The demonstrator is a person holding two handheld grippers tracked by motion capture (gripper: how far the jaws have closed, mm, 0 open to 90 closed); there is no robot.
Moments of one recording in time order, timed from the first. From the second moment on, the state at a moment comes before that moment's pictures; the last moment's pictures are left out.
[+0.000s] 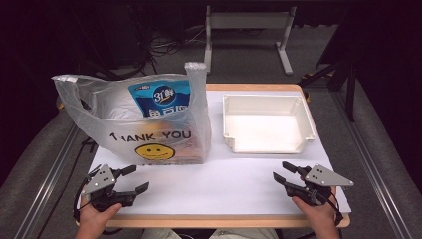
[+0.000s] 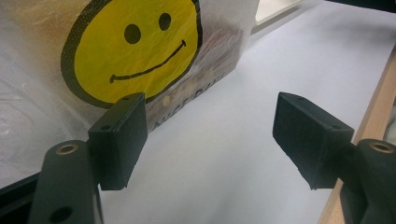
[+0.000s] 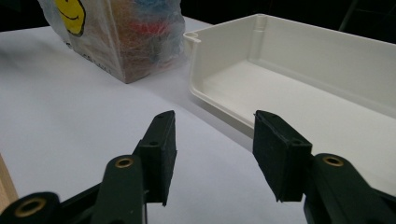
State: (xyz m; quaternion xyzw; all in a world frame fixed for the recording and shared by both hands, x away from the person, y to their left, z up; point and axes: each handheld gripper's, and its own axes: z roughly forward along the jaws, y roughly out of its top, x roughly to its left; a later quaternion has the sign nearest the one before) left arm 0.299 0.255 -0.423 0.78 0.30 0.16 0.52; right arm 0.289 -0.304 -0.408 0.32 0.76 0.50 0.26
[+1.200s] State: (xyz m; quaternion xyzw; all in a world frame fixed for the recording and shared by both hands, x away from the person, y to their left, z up) left arm 0.307 0.289 -0.365 0.74 0.33 0.22 0.55; right arm 0.296 -0.304 -0.418 0.34 0.76 0.48 0.28
